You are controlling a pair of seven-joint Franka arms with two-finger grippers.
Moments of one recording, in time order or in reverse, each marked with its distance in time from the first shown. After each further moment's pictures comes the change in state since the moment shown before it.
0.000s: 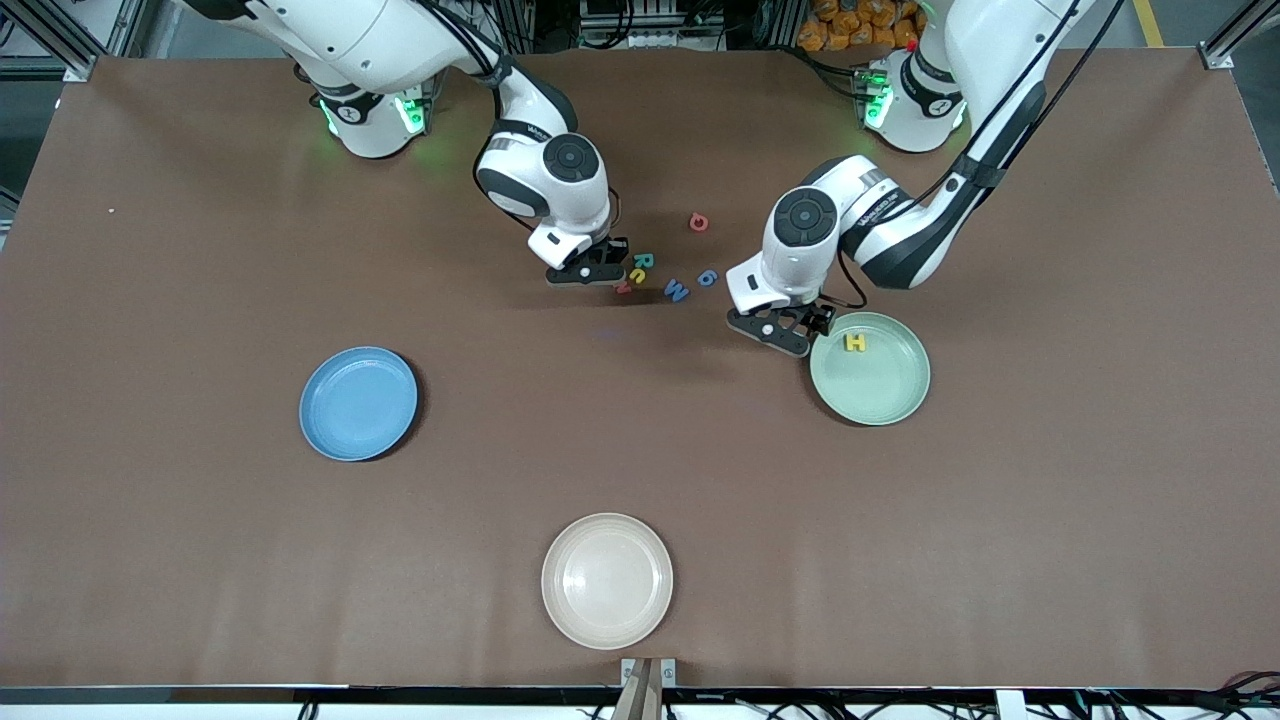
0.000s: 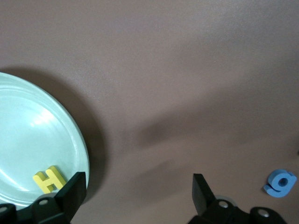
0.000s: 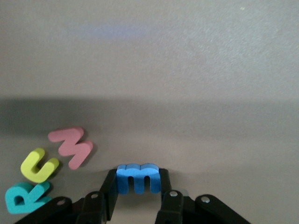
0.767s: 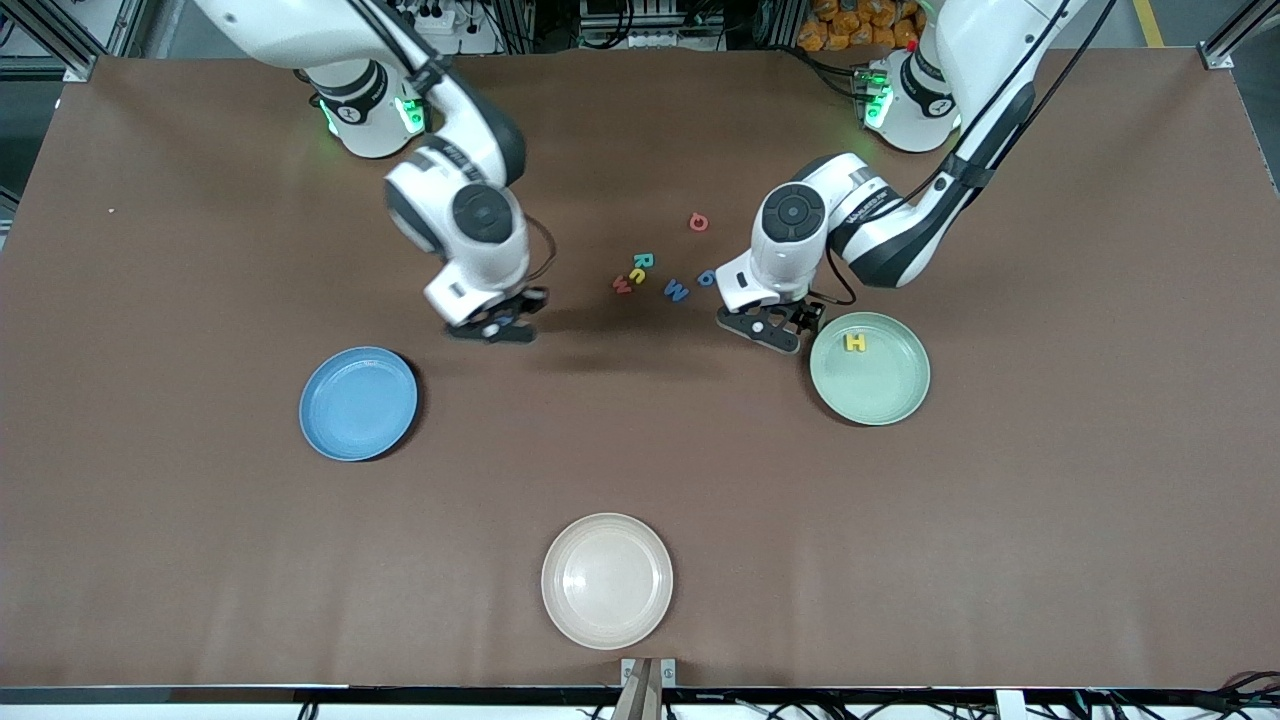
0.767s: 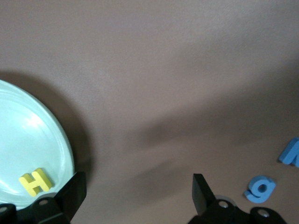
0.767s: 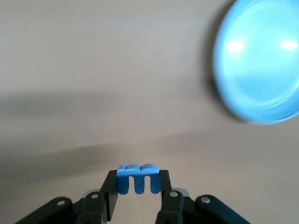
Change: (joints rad) left arm -0.038 0.016 -0.001 0.027 -0.001 0.000 -0.057; right arm -0.231 -0.180 -0.101 0.169 0.134 -0.441 -0.385
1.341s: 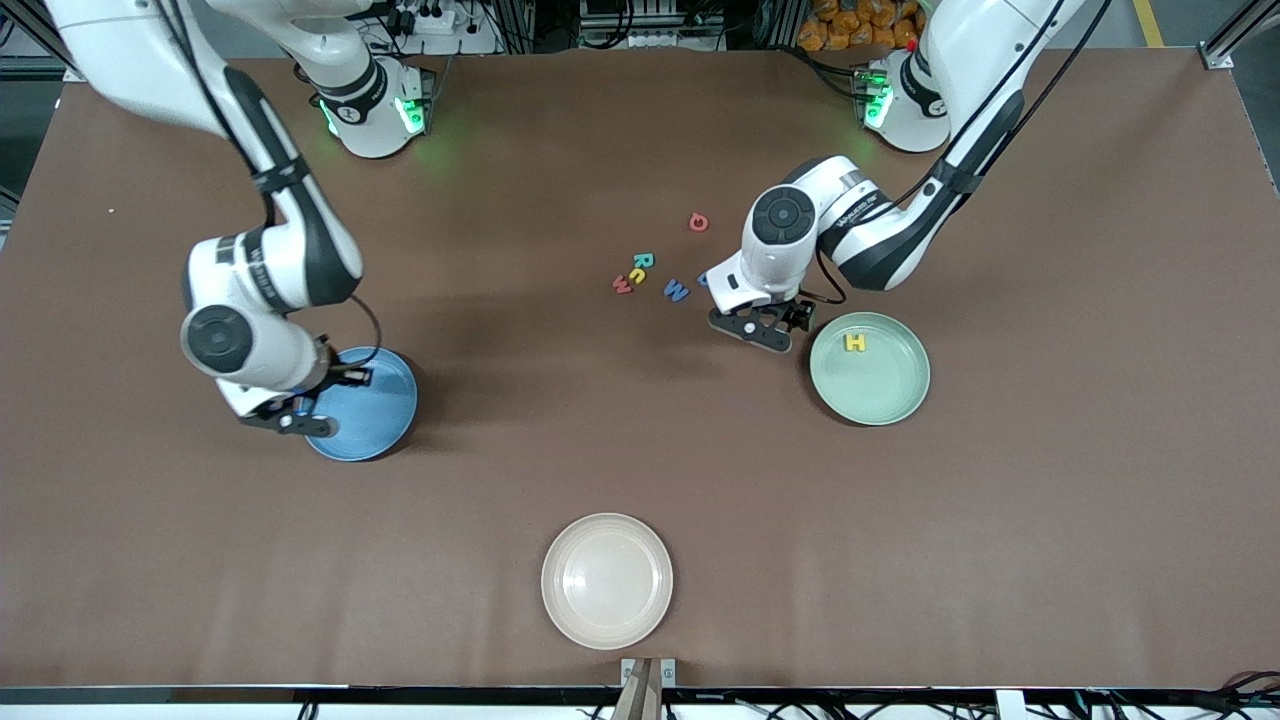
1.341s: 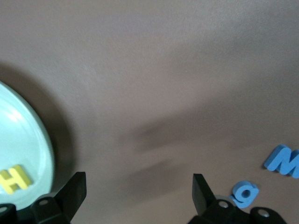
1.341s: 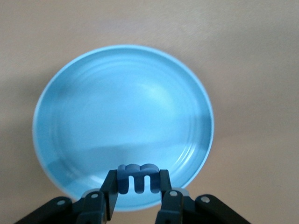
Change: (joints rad) left arm -0.012 0.038 0.000 0.016 -0.039 0.000 -0.060; right arm -0.024 0.054 -0.420 0.025 0.218 0.126 -0.410
